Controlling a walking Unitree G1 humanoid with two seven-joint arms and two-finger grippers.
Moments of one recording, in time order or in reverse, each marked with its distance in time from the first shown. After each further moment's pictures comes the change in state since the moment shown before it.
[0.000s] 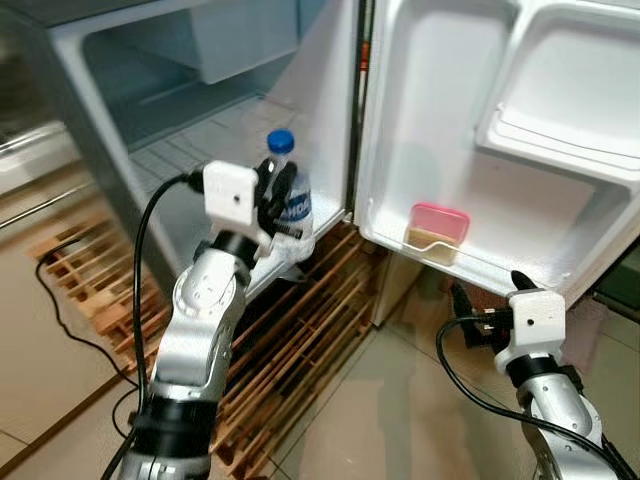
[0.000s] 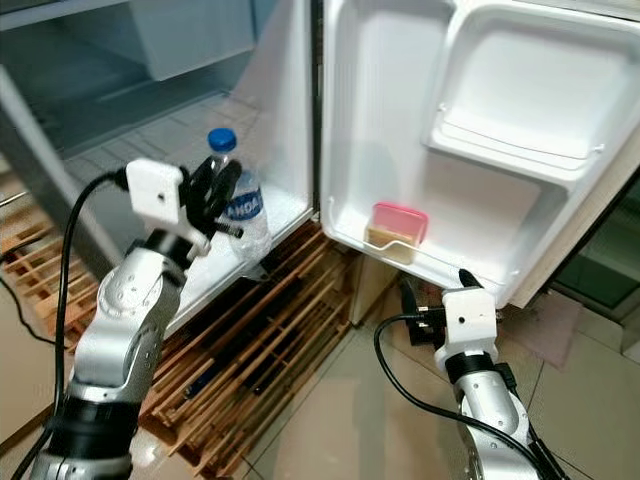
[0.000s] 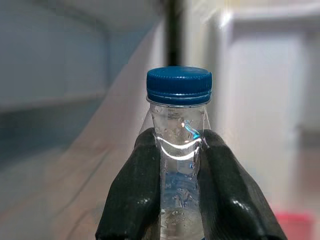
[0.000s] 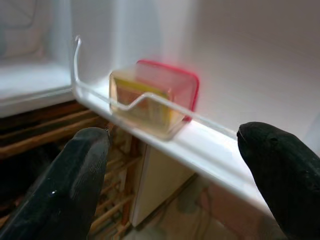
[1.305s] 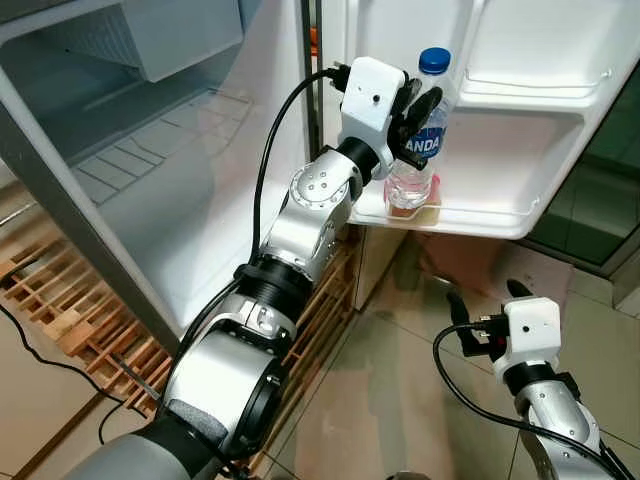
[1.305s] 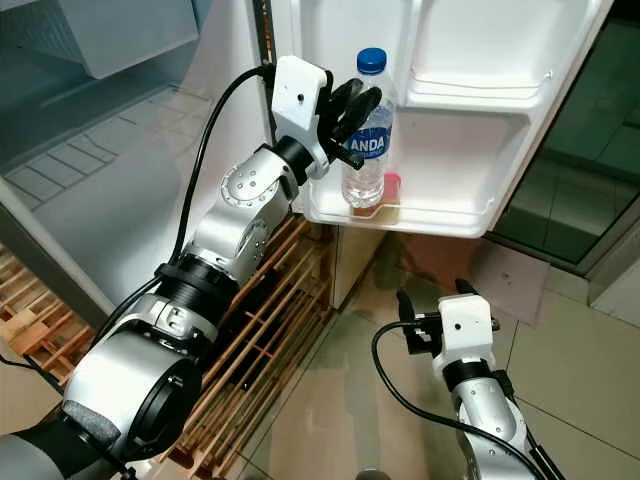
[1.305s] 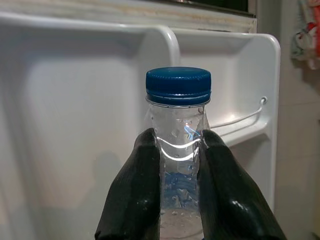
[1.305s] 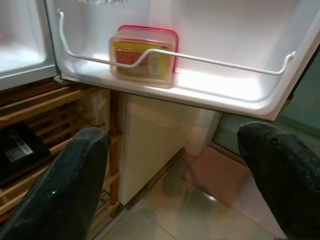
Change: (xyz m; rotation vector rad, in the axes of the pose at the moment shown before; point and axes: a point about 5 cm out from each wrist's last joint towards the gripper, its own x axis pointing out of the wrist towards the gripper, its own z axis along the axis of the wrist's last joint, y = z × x) left arm 0.096 -0.066 0.009 -0.004 -0.064 -0.258; right arm -0.005 0.006 0.003 0.003 0.002 0.015
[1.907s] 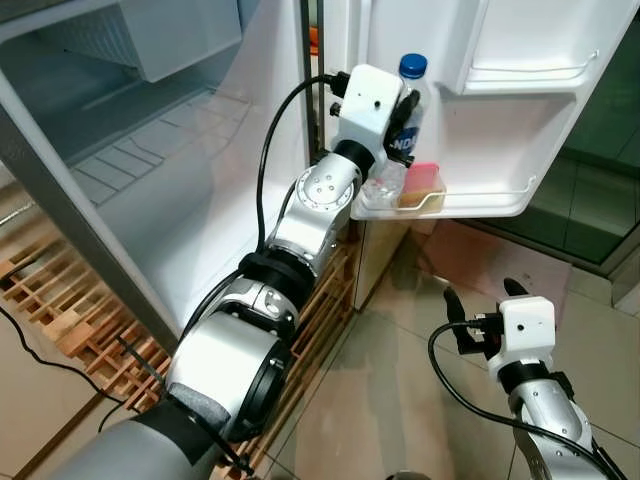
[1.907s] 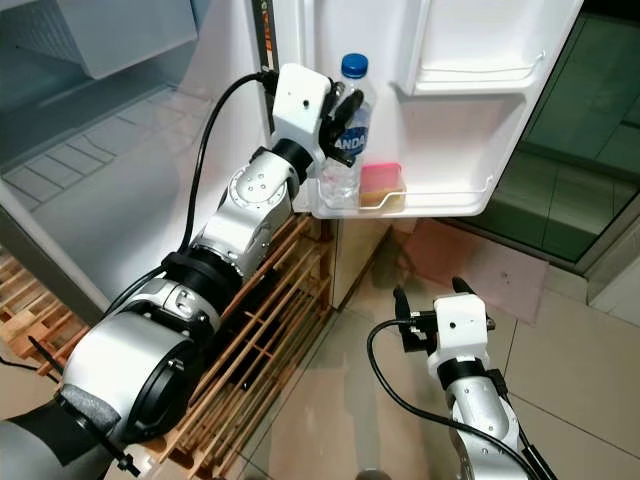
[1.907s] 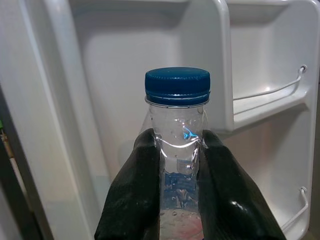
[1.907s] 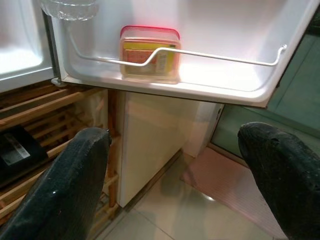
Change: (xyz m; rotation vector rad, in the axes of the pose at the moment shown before) left arm -0.002 0.016 -0.017 0.100 0.076 0.148; right arm 0.002 0.002 0.001 0.001 -0.004 -0.022
